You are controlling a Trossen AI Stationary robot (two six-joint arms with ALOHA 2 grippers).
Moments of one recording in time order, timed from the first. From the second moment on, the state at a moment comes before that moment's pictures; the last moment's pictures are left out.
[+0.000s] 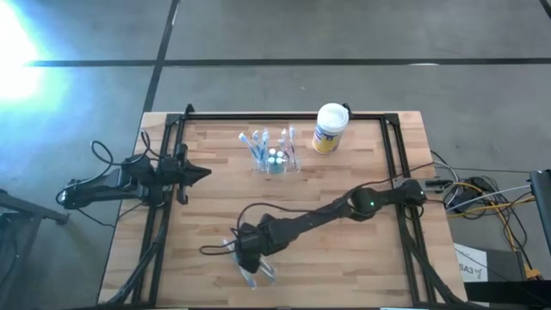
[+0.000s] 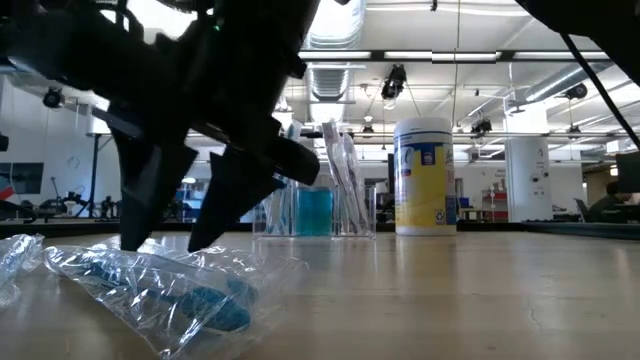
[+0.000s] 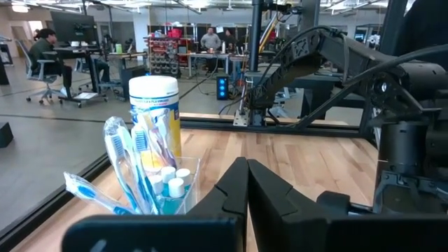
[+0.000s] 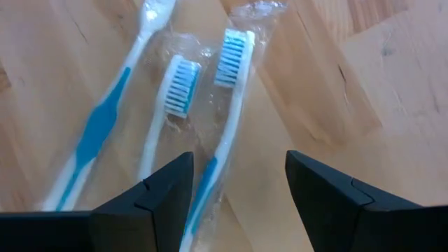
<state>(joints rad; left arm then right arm) 0.10 0.11 0.22 -0.16 -0.01 -0.02 0.33 2.59 2.32 -0.90 0.18 0.80</state>
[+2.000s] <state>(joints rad) 0.10 0.11 0.22 -0.14 -0.02 0.00 0.20 1.31 0.63 0.63 0.14 -0.26</state>
